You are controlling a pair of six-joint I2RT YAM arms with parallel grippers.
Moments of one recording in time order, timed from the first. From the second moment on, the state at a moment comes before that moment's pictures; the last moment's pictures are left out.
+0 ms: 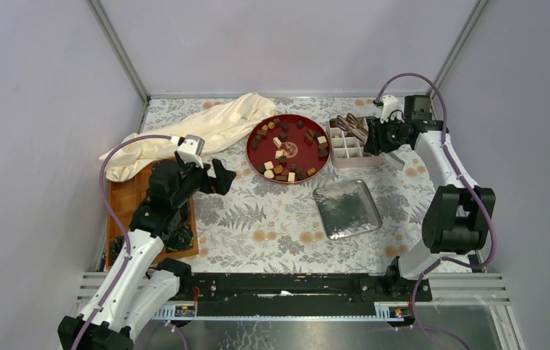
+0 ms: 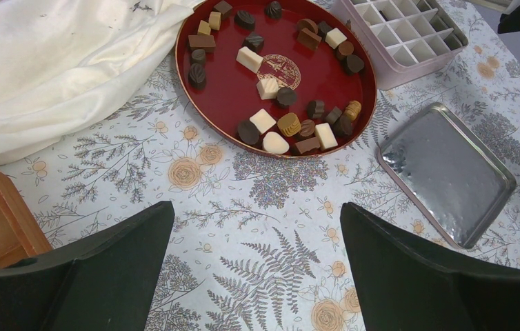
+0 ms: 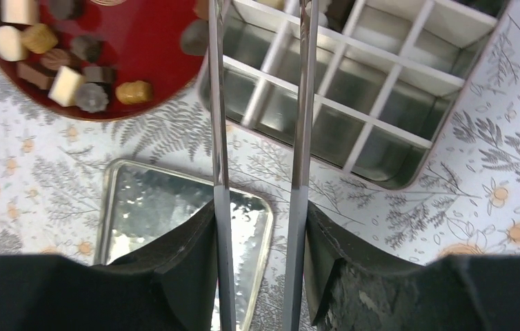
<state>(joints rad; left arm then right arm) -0.26 0.76 0.65 -0.18 0.26 -0.17 -0.05 1.64 1.33 -0.66 -0.45 -0.32</state>
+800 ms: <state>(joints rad) -0.26 0.76 0.65 -0.18 0.26 -0.17 0.22 1.62 1.27 -0.68 -0.61 -0.48</state>
